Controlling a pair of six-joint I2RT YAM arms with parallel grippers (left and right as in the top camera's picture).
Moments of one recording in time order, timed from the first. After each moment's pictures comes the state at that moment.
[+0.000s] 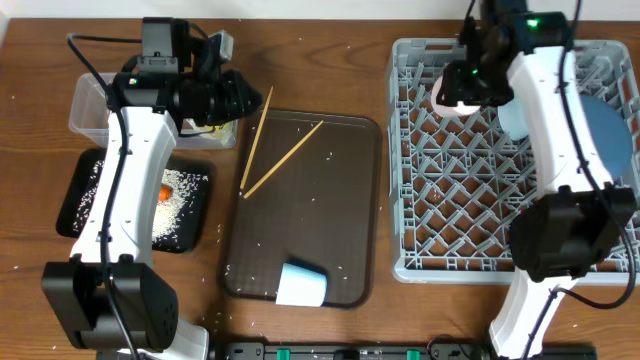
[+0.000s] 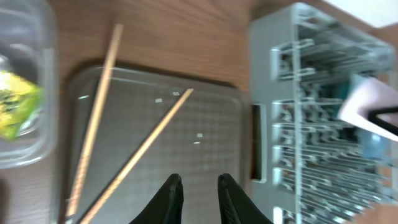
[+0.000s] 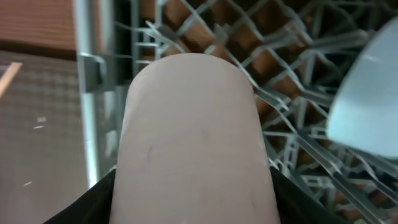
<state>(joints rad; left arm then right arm) -0.02 1.69 1.56 -0.89 0.51 -0.28 0.11 2.07 2.08 -1.33 -0.03 0.11</state>
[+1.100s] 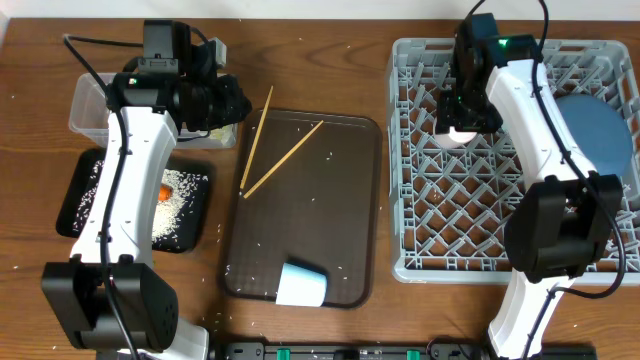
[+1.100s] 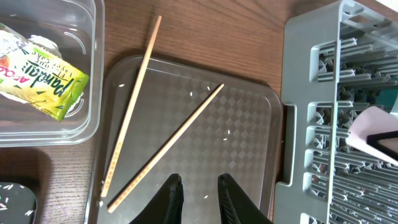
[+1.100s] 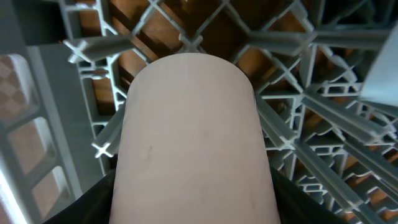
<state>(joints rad) -0.02 1.69 1.56 -0.94 0.41 -0.28 0.13 2.07 1.86 -1.28 0.06 0.19</state>
